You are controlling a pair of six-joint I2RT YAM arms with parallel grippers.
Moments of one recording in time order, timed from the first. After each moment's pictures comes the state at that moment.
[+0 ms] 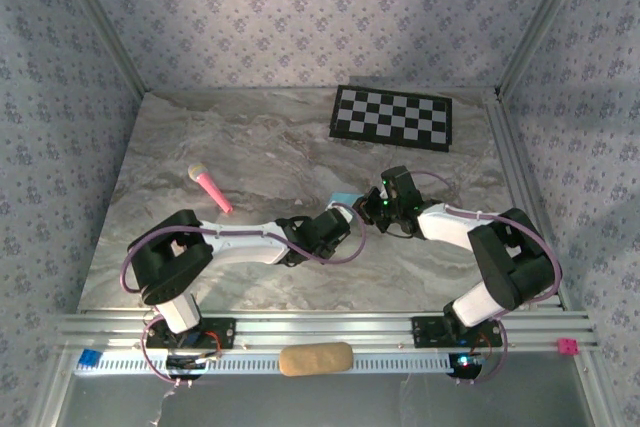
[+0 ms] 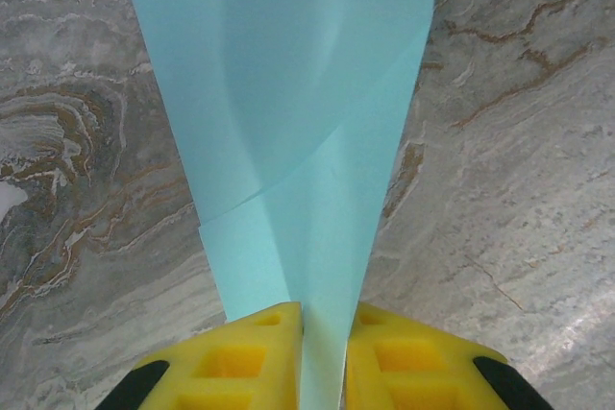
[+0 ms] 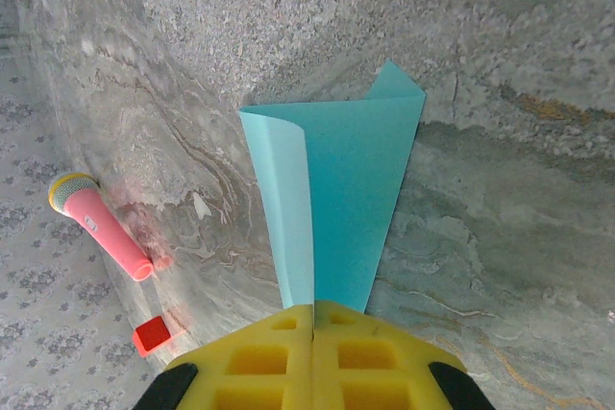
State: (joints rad) left arm -1.11 1.69 0.91 -0.25 -0.35 -0.23; right arm 0.48 1.52 0.63 0.10 -0.38 1.21
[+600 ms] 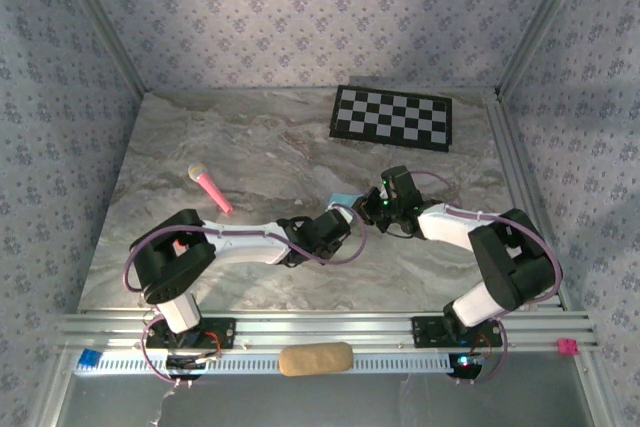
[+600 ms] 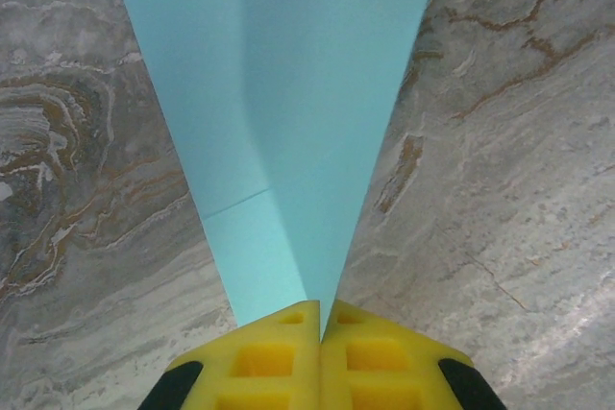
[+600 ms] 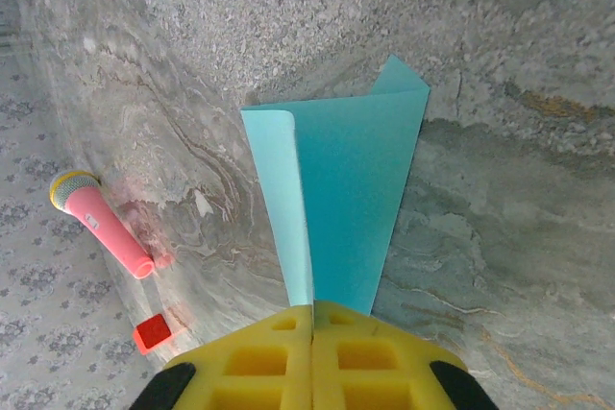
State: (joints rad) left arm -1.11 1.70 0.91 -0.25 -0.33 -0.24; right arm 0.48 1.51 0.63 0.10 -0.38 1.21
